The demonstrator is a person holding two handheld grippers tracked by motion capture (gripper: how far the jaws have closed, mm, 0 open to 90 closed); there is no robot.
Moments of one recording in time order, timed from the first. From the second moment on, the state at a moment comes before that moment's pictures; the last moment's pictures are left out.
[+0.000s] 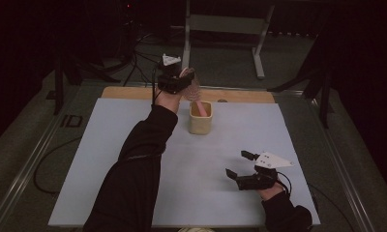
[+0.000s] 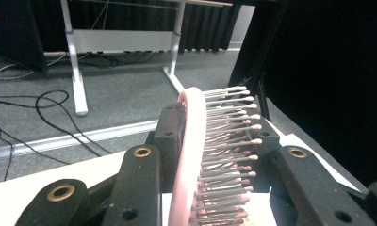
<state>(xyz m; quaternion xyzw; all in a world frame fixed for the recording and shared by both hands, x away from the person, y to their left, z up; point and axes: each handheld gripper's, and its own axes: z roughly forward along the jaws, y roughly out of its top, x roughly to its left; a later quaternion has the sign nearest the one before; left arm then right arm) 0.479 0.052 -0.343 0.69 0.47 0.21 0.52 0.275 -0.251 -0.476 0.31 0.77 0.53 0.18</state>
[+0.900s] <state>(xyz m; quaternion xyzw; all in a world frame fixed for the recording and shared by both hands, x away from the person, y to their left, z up) 0.486 0.045 -0.368 0.70 0.47 0.19 0.50 0.276 -0.252 -0.477 0.31 0.77 0.53 0.18</state>
